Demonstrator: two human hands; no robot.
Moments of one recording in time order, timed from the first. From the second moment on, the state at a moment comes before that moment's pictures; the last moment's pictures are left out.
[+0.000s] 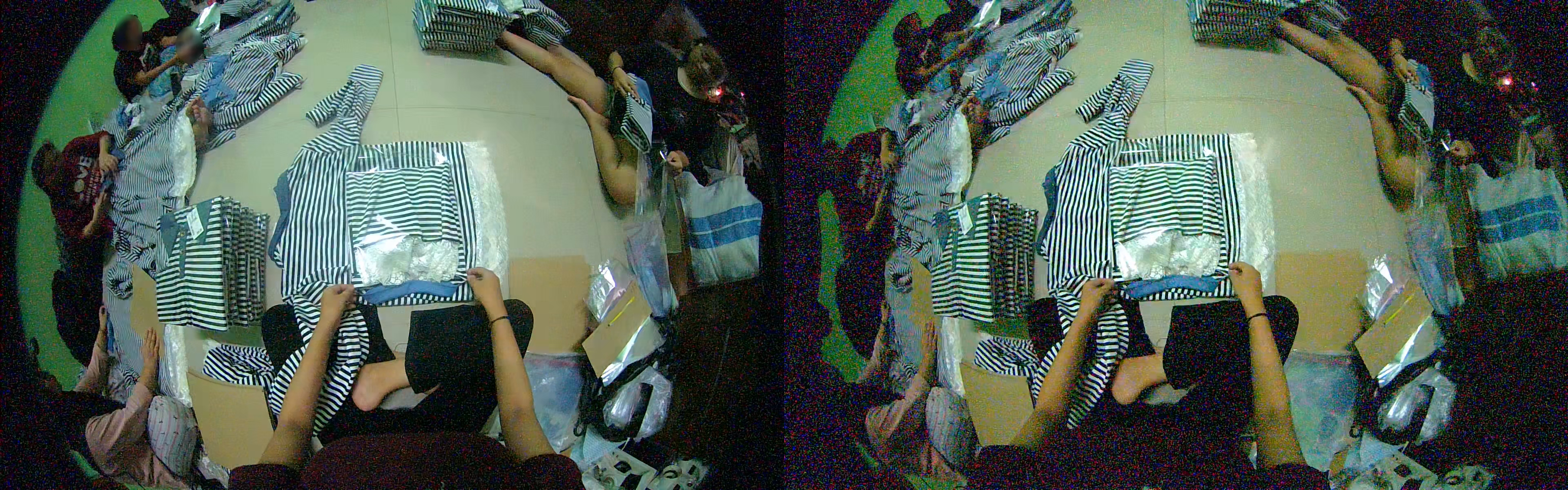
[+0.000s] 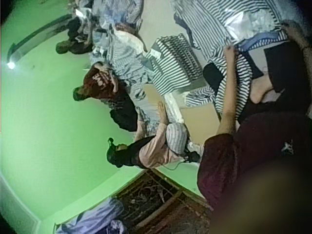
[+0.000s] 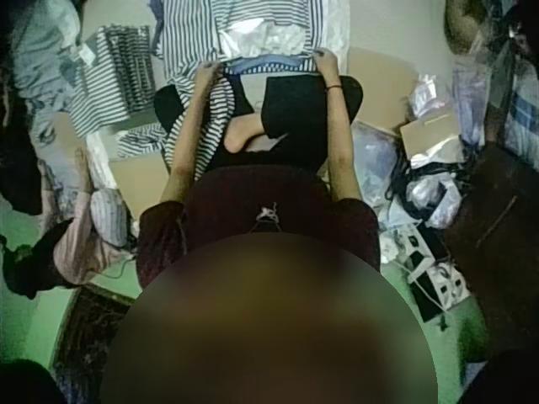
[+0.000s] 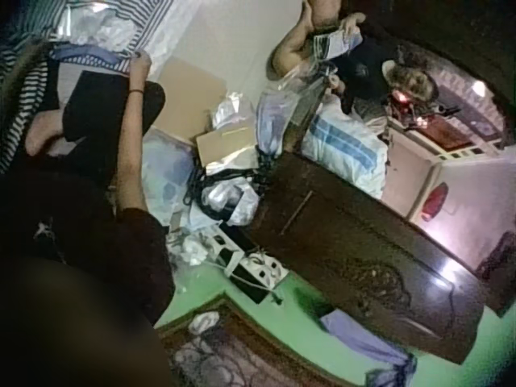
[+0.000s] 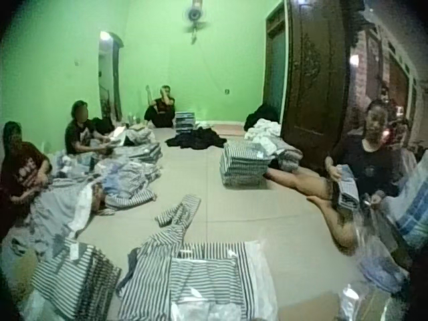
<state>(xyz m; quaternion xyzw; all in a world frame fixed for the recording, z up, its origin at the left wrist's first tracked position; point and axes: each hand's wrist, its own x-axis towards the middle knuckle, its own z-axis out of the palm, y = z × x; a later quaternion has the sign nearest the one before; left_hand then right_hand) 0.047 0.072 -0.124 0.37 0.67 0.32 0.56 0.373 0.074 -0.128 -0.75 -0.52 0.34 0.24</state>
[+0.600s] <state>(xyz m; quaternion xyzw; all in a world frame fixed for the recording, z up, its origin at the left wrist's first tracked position) 0.042 0.094 -0.128 0.47 0.62 0.32 0.54 0.370 0.088 -0.128 -0.61 -0.14 0.69 0.35</state>
